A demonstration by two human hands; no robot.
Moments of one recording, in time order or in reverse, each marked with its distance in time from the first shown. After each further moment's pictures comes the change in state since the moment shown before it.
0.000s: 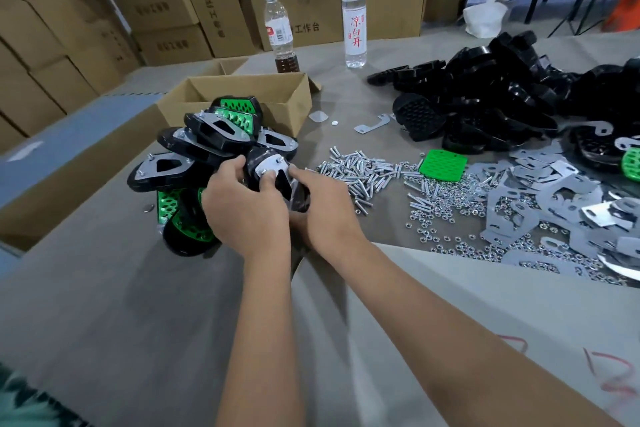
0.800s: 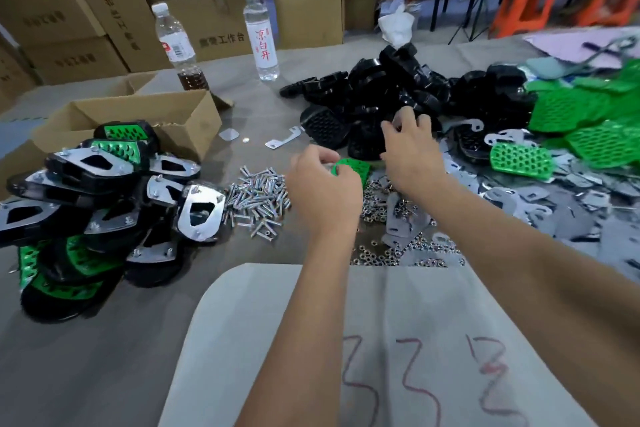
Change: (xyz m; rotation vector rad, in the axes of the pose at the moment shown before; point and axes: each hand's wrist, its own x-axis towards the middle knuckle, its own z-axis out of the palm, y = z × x) left_hand -0.120 0.111 0.107 -0.233 -0.544 0.091; right_hand 0.038 0.110 -0.228 -1.114 0.132 0.310
